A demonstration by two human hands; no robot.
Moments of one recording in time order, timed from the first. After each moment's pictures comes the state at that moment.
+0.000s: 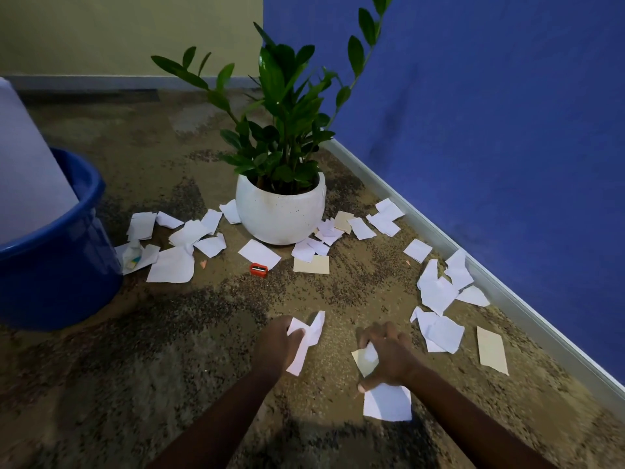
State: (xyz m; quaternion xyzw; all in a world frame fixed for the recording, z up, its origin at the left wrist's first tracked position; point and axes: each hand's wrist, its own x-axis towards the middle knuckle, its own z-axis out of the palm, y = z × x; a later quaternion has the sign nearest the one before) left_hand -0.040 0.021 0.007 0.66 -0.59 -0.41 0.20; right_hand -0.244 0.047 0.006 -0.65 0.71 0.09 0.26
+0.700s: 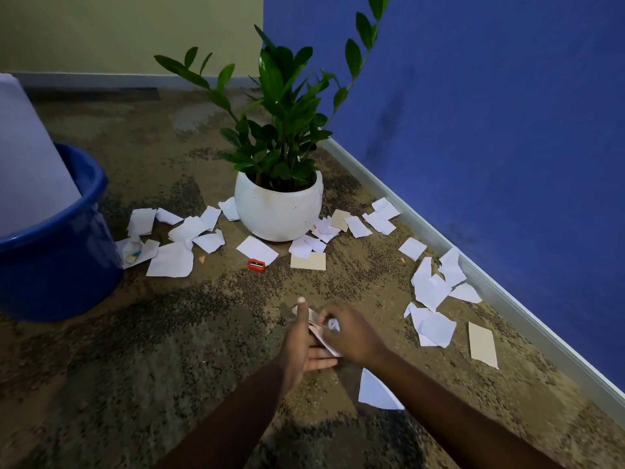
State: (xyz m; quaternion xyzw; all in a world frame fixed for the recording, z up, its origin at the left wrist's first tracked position) left_hand -0.072 0.044 0.029 0.53 -0.25 -0.75 0.30; right_hand -0.186 0.037 0.034 -0.69 0.63 -0.15 0.31
